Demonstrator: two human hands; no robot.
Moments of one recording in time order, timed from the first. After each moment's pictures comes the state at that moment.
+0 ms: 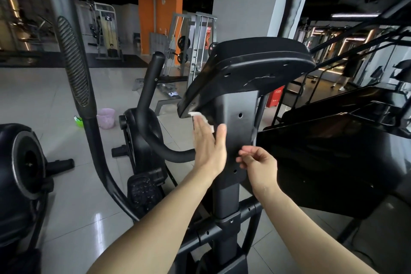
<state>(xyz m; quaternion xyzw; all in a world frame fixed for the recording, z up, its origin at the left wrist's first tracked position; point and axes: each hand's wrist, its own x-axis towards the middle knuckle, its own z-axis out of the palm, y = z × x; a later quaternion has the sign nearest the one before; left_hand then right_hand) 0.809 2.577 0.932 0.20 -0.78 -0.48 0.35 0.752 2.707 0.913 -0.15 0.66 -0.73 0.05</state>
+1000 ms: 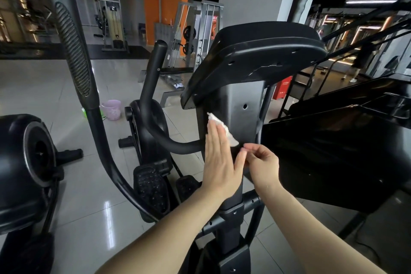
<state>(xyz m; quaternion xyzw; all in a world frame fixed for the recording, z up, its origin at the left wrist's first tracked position) 0.827 2.614 0.883 0.13 -0.88 -0.26 0.38 0.753 2.711 0.900 -0.16 0.69 -0.71 0.06</state>
